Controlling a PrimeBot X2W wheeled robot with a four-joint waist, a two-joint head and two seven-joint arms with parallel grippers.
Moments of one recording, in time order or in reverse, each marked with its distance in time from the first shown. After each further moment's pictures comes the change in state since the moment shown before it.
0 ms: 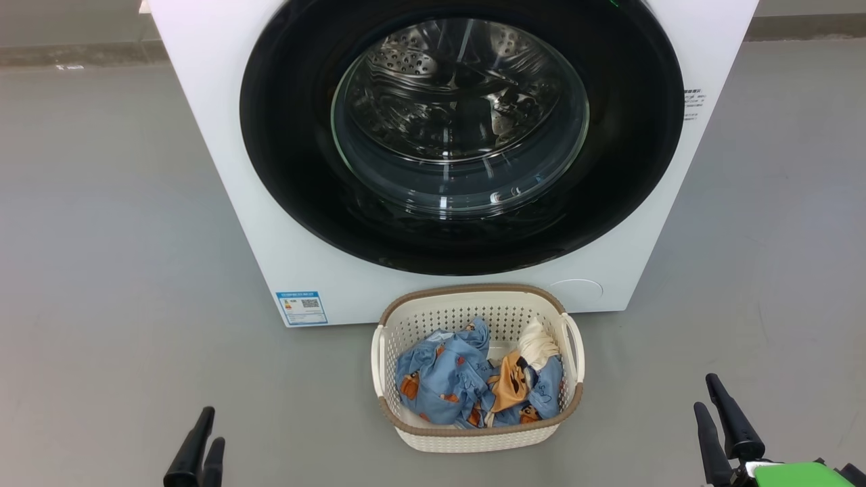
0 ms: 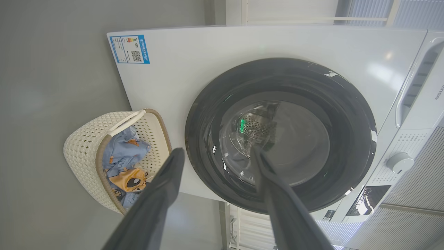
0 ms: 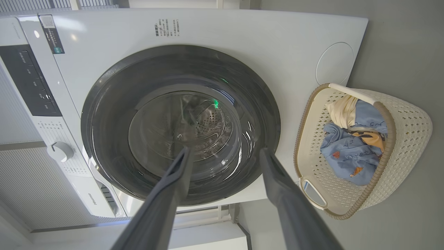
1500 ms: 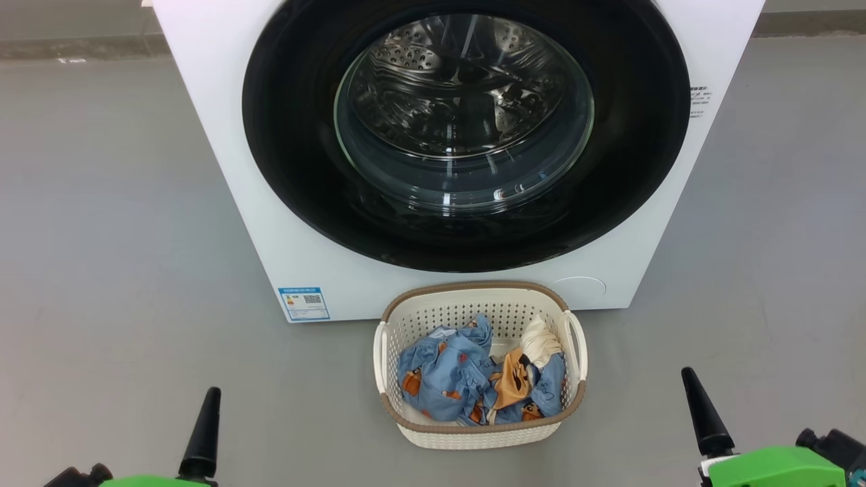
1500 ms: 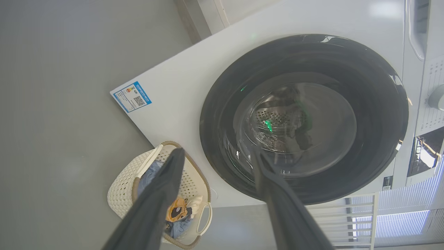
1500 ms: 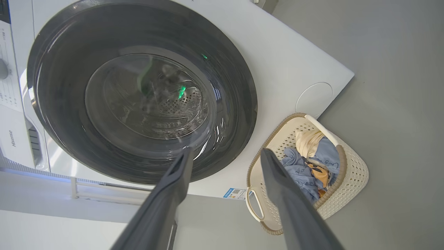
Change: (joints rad) left arm -0.001 0.028 -0.074 -0.073 0.345 0.000 -0.128; right arm -0.016 -0.021 0.068 0.015 -0.408 0.000 -0.127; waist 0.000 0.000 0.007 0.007
